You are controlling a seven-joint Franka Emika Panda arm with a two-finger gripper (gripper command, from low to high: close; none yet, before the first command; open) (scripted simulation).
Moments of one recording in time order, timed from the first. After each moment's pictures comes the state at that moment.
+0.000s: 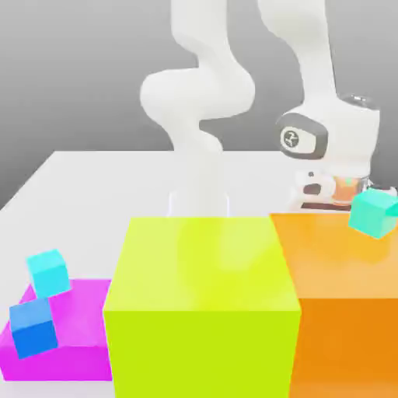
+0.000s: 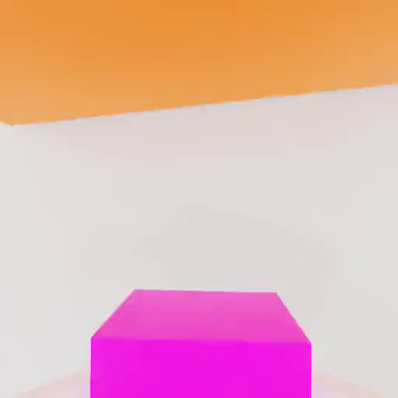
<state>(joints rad) 0.33 -0.01 0.60 -2.92 -0.07 2.80 1.88</state>
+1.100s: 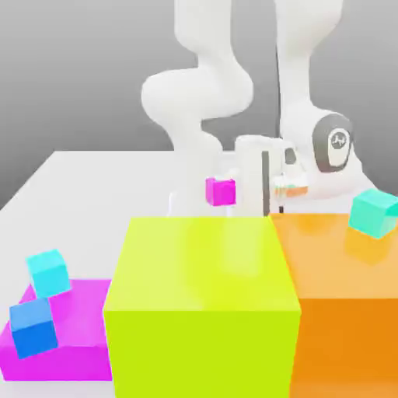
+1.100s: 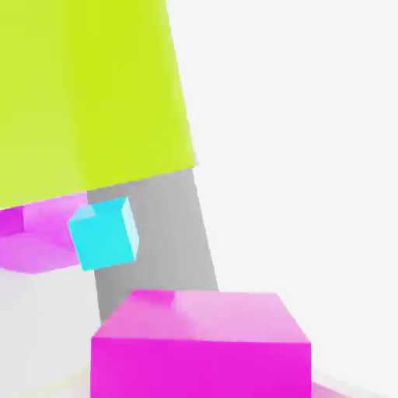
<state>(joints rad) 0.47 0.12 0.60 -2.81 -0.89 1.22 2.50</state>
